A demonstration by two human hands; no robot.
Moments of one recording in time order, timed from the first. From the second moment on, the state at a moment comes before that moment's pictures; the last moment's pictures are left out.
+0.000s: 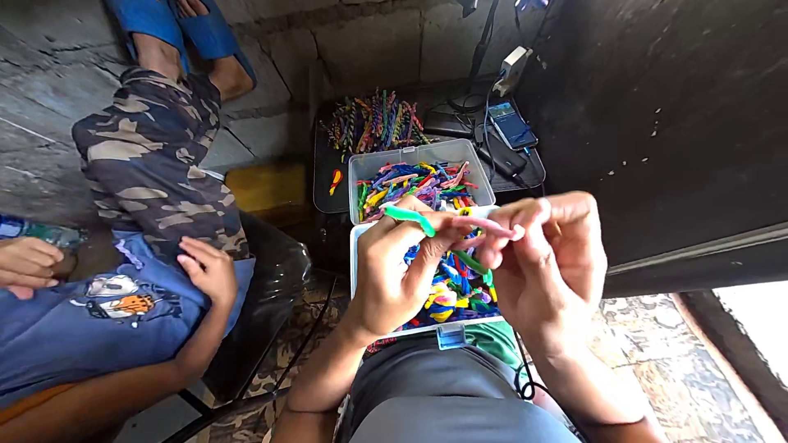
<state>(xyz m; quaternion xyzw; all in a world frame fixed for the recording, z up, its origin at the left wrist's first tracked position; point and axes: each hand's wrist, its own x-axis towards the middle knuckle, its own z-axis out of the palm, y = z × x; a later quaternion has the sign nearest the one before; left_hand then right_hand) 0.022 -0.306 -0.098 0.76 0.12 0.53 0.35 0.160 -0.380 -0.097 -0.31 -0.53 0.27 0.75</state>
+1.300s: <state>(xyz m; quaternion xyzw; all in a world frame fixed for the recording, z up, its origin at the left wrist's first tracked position) 0.010 -0.290 -0.108 0.64 0.19 0.55 0.50 0.145 -0.367 -0.120 -0.36 -0.57 0.20 0.71</state>
